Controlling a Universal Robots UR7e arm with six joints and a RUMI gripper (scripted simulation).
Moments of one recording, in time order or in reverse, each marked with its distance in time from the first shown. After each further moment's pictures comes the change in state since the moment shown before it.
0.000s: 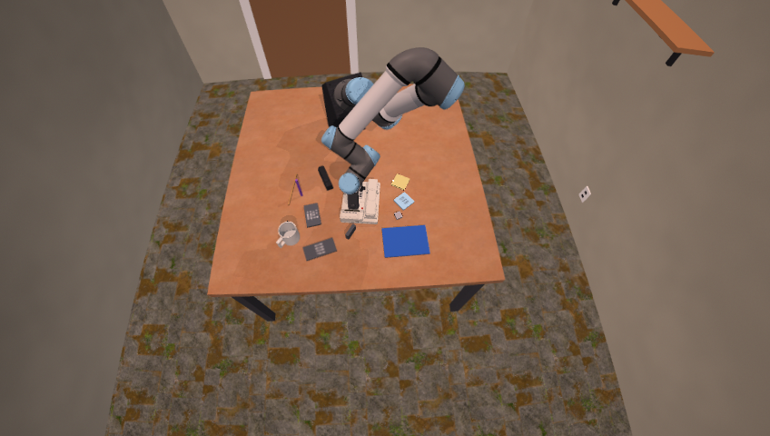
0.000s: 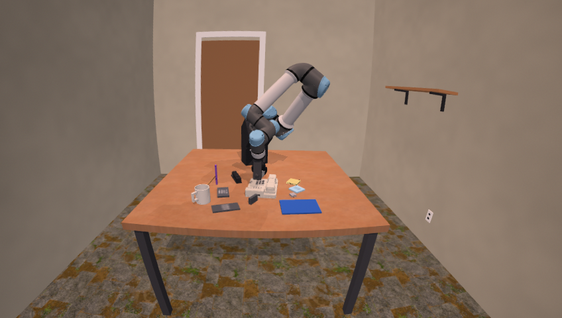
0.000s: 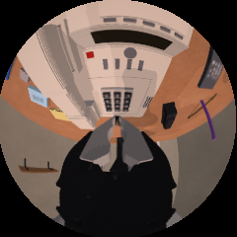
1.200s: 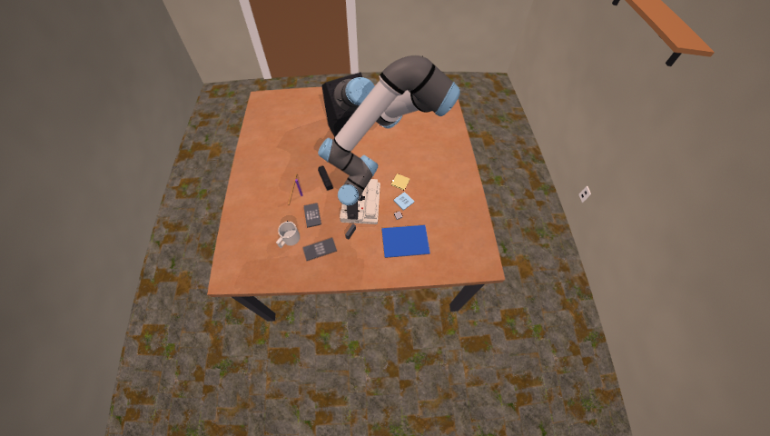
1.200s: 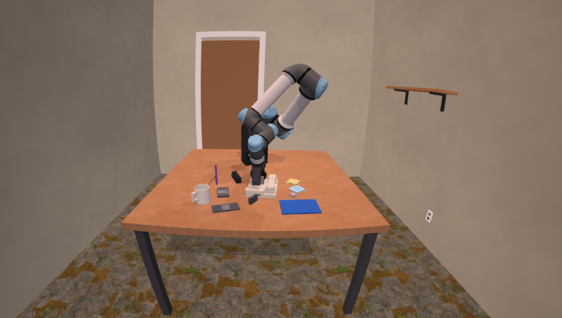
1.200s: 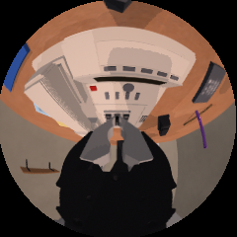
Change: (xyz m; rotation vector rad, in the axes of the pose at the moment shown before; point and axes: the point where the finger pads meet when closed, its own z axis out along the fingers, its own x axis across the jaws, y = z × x) arm 0.000 -0.042 -0.009 0.000 0.000 0.000
